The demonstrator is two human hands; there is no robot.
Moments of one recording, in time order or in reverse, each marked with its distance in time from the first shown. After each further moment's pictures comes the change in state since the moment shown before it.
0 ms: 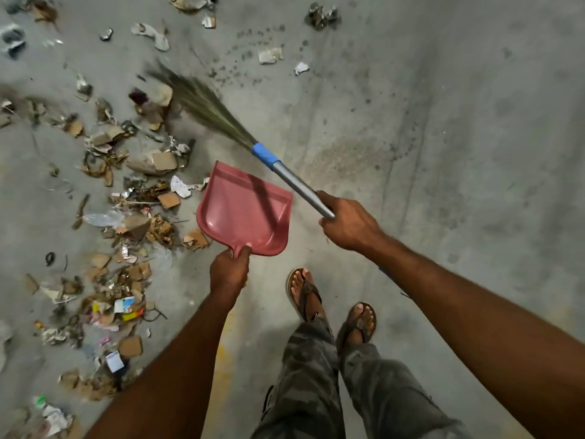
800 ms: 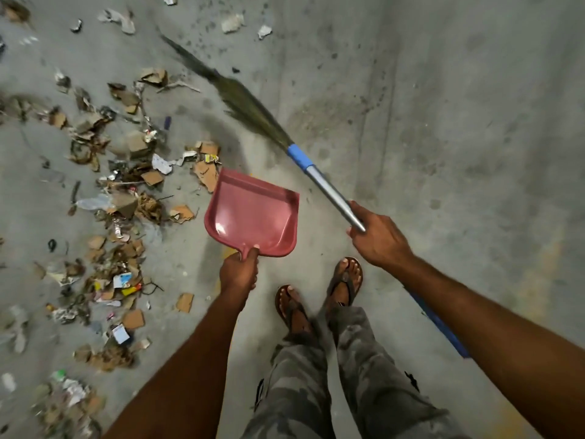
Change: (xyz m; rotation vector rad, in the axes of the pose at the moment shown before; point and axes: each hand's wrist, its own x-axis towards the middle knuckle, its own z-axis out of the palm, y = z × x) left_hand -0.137 -0.091 0.073 -0.005 -0.034 -0.052; right_hand -0.176 0.167 0.058 0.153 0.106 0.199
